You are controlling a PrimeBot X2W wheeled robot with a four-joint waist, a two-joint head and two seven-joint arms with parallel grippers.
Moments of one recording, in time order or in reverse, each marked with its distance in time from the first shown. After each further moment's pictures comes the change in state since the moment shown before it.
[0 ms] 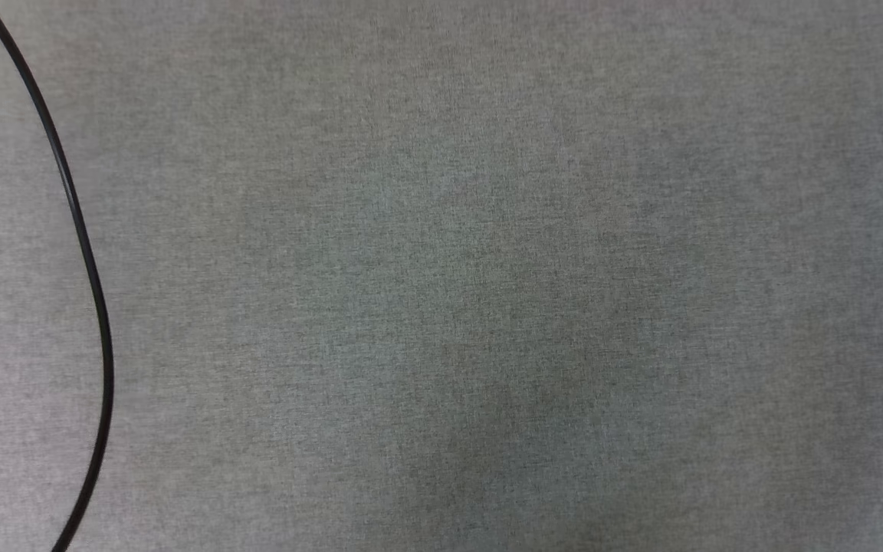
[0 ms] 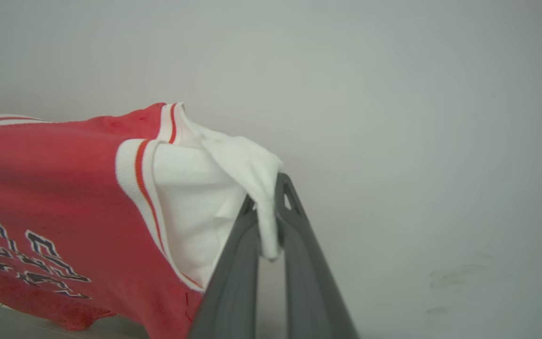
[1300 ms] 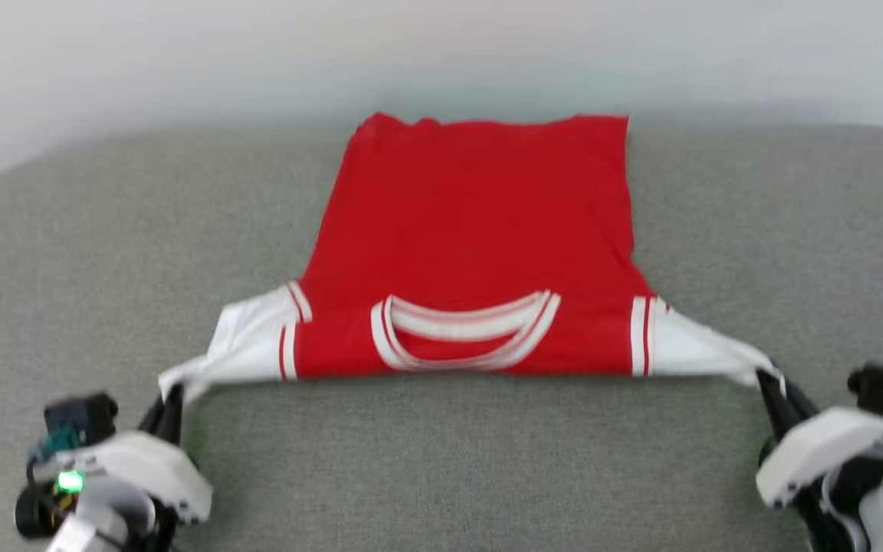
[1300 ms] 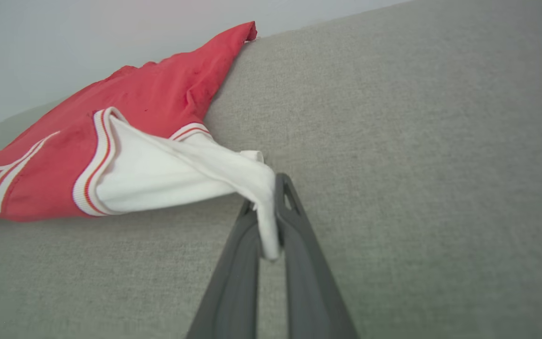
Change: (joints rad) left arm 1.259 -0.069 0.031 -0.167 -0.300 -0.009 -0.105; right arm 1.275 0.016 0.061 -0.136 0.360 0.000 -0.236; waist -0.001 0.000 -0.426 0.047
